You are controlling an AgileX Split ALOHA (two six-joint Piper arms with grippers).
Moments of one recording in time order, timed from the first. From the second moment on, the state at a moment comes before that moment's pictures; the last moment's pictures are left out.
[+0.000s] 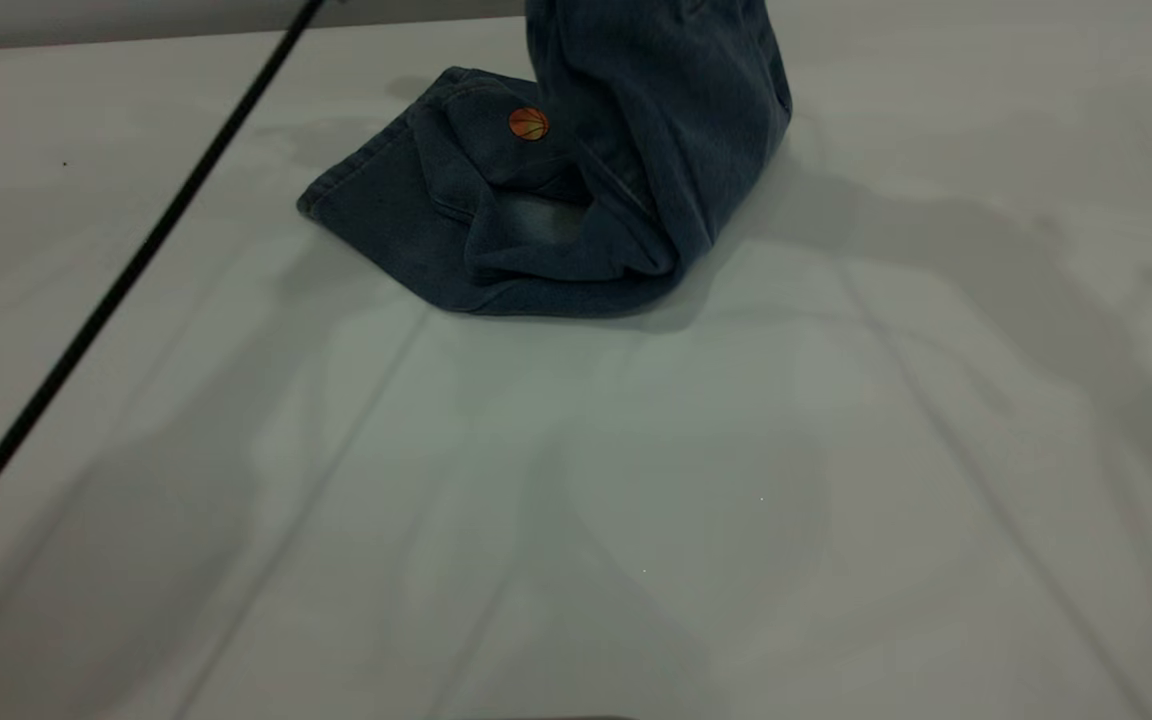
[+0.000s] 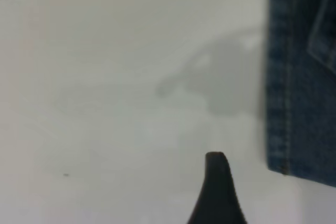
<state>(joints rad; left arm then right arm) -0.36 2.46 -2.35 0.29 1.17 0.13 0.27 2.11 -1.59 1.47 0.72 -1.28</state>
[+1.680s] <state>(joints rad) -0.36 2.53 -2.49 -0.06 1.17 0.52 0.17 2.20 -1.61 1.23 0.65 -0.98</state>
